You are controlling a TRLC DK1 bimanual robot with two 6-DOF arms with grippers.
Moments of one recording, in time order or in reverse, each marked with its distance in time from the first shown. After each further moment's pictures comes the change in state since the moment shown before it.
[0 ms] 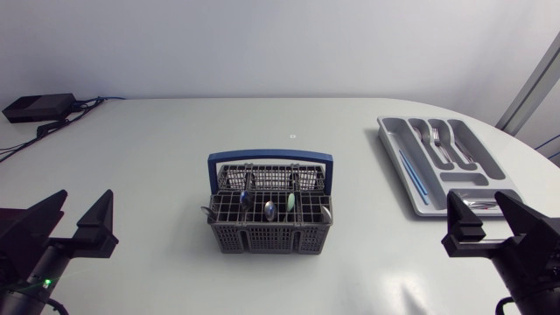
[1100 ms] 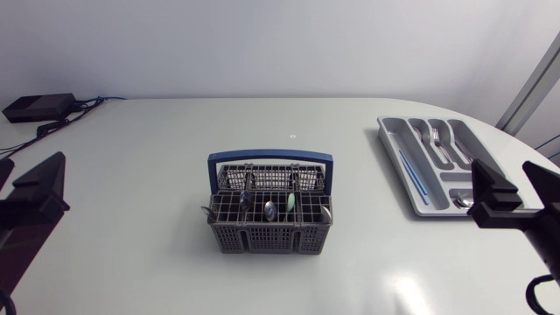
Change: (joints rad) left arm 0.062 0.161 0.344 -0.201 -0.024 -0.046; right arm 0.026 0.187 0.238 -0.031 0.039 0.026
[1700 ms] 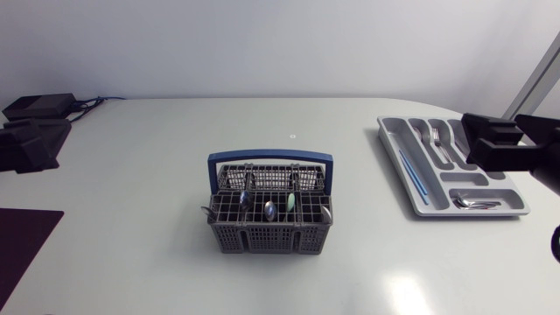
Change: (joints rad) left arm -0.156 0.354 0.408 -0.320 -0.079 -0.082; right arm 0.206 0.362 0.377 -0.187 0.152 0.022
